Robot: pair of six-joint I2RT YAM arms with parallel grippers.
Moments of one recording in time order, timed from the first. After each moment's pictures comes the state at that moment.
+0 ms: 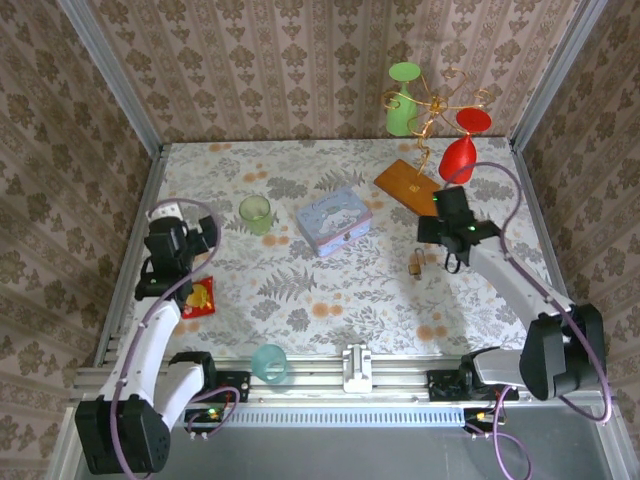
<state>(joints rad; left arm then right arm) -0.04 0.89 0.58 -0.18 -0.23 -0.20 0.17 1.28 0.90 -0.53 0.32 0.26</state>
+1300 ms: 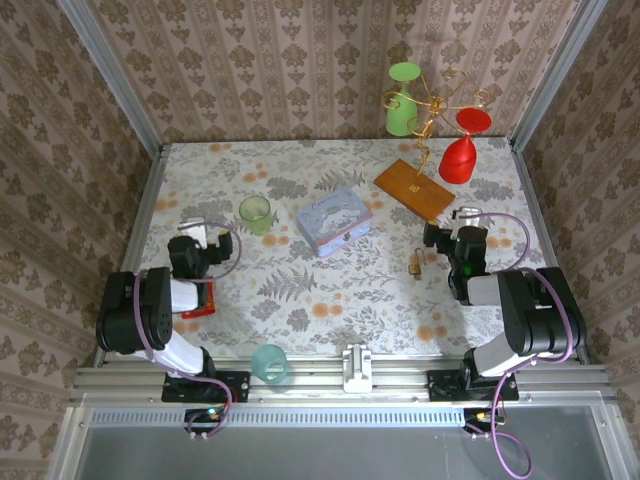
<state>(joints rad) 0.04 1.56 0.33 0.85 0.03 0.03 0.01 1.52 0.37 0.79 0.16 0.09</state>
